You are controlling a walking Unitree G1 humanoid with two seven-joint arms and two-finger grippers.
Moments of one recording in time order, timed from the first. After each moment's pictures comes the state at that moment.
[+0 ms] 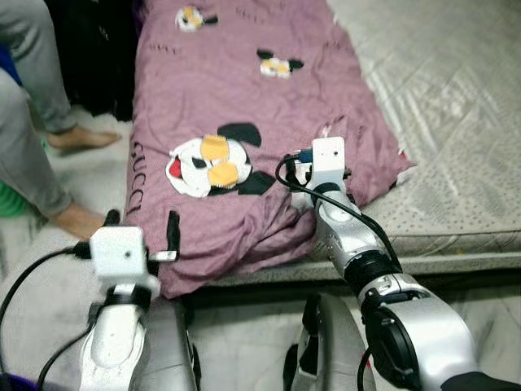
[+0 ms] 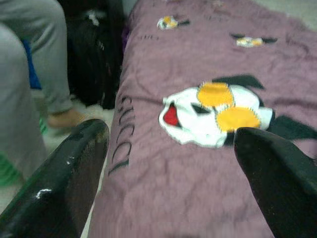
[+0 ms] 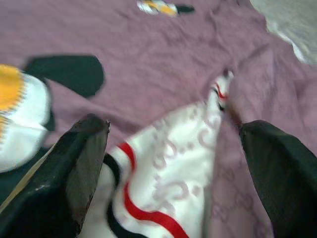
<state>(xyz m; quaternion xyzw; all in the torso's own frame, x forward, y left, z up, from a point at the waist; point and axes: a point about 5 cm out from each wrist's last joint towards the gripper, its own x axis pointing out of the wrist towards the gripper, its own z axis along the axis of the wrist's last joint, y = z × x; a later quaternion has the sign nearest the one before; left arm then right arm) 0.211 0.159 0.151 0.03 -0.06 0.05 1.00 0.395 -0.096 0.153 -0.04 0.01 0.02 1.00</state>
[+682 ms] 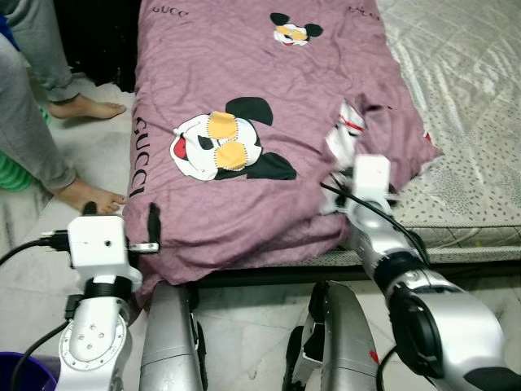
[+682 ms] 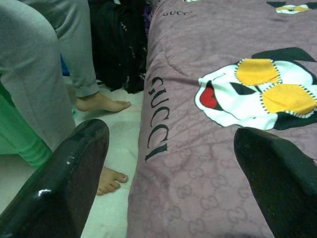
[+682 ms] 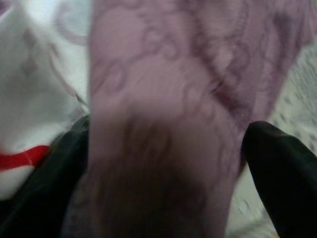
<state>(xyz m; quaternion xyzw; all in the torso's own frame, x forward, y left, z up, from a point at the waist) 0.221 0.181 0.166 0.06 -0.06 0.08 0.99 0.385 -0.171 0.118 -0.06 0.14 -0.17 0.97</state>
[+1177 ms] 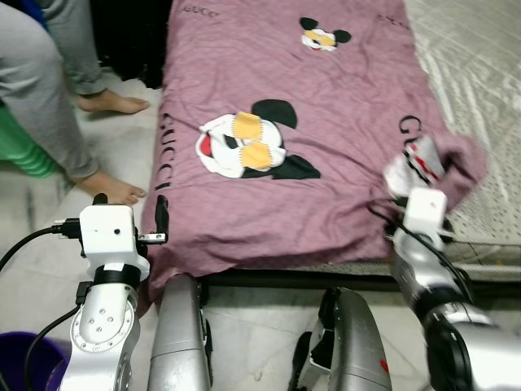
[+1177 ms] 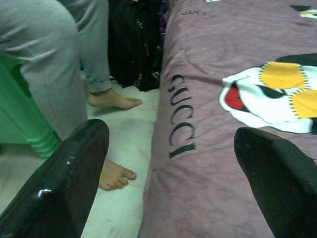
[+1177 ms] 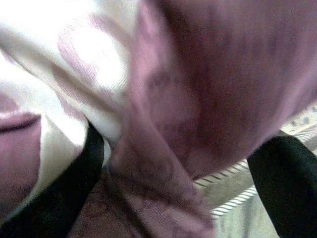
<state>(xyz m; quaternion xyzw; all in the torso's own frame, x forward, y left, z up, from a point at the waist) 0.238 0.176 0.166 0.05 -0.06 0.07 0.99 0.341 -0.256 0.076 -0.08 0.17 -0.28 0.94</state>
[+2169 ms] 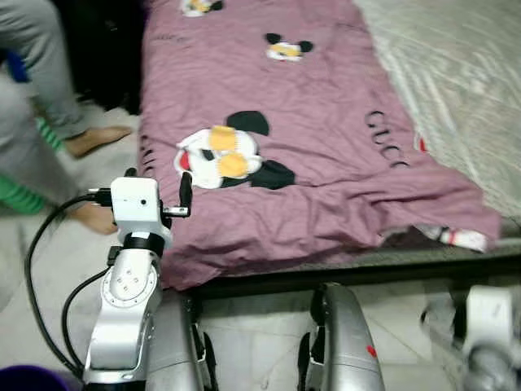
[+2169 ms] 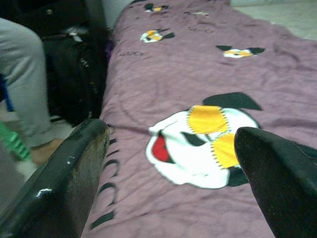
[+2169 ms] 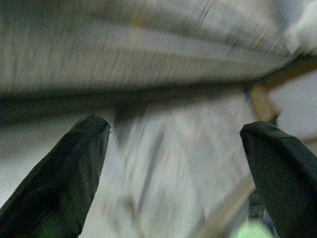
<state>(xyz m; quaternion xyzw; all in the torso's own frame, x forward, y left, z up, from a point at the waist) 0.281 0.157 0.168 0.03 -0.09 0.02 1.00 0.217 -0.309 0.051 -0.22 0.17 -0.31 0.91</state>
